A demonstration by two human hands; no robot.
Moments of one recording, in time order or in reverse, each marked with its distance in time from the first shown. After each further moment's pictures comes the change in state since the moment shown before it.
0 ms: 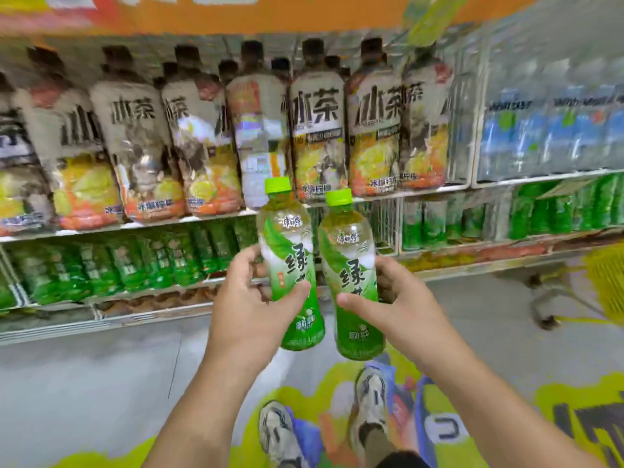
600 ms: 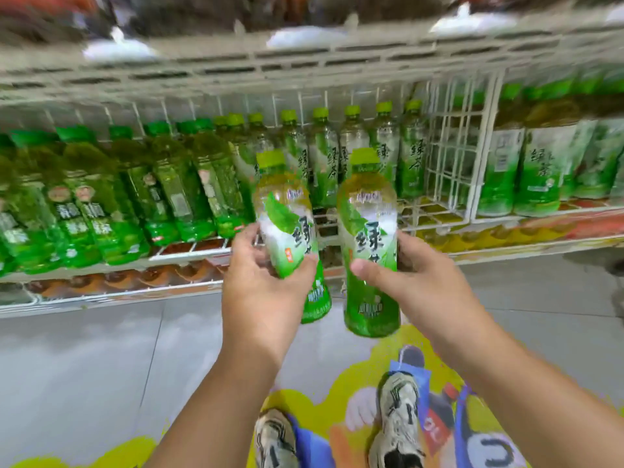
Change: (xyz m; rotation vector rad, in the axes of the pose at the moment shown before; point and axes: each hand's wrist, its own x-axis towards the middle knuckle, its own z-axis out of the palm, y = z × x) left_hand 0.126 -0.225 0.064 0.102 0.210 -0.070; right_hand 0.154 0.192 0.040 0.099 0.020 0.121
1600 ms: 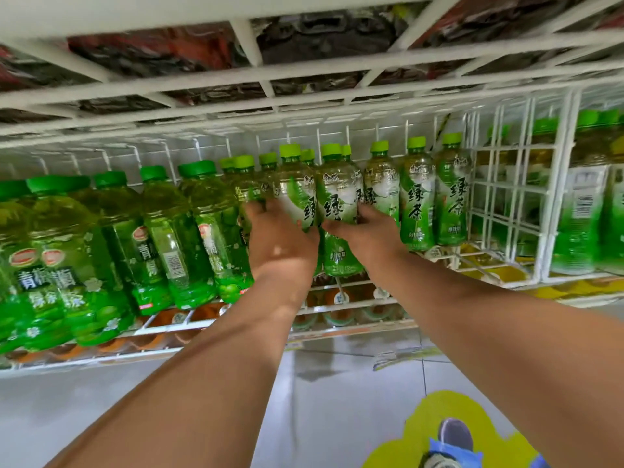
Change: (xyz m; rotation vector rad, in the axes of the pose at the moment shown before) left_hand 0.196 -0.018 0.074 0.788 0.053 0.127; right_hand 0.243 0.030 0.078 -0.059 0.171 -0.010
